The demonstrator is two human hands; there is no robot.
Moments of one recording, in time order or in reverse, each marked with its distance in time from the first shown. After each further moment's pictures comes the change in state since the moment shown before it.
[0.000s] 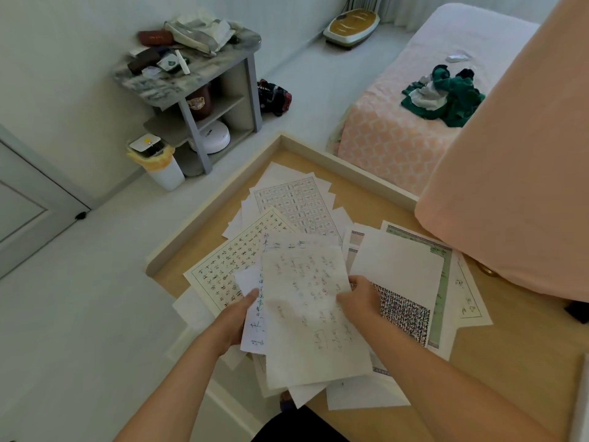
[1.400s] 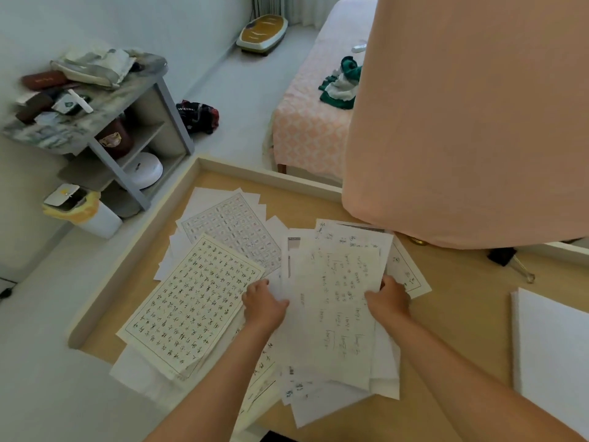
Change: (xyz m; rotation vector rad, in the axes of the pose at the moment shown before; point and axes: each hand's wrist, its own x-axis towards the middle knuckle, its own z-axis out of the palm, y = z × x) left_hand 0.041 0.052 0.177 0.928 0.336 0.425; right_hand 0.041 0.105 -0.114 0.091 0.251 0.170
